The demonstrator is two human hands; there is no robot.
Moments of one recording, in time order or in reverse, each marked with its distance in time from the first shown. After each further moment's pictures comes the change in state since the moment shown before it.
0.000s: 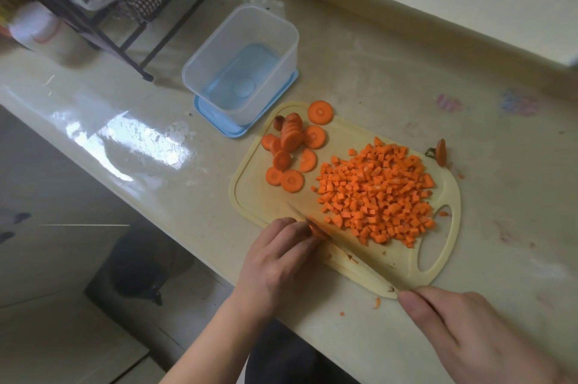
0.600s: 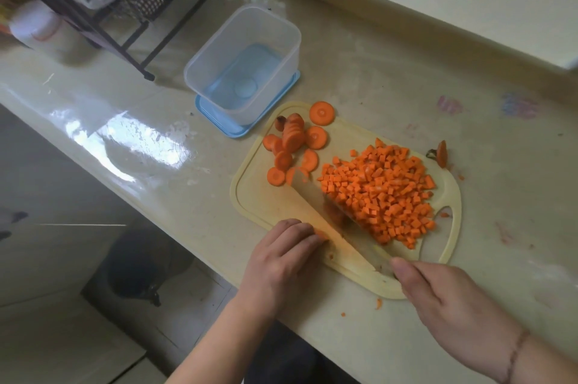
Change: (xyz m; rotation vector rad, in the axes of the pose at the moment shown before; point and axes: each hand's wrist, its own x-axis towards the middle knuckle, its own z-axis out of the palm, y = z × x) left_hand -0.002 0.002 0.005 -0.030 0.038 -0.040; right_hand 0.024 -0.012 0.001 0.078 0.027 -0.039
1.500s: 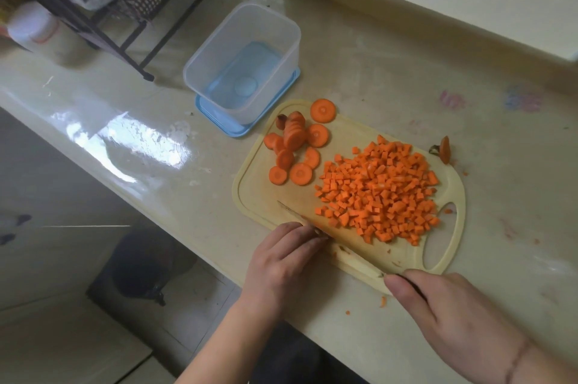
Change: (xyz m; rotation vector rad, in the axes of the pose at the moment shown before) left_hand -0.006 -0.001 -0.002 -0.010 -0.003 -0.005; right_hand -0.008 0.008 0.009 -0.178 -0.031 -0.017
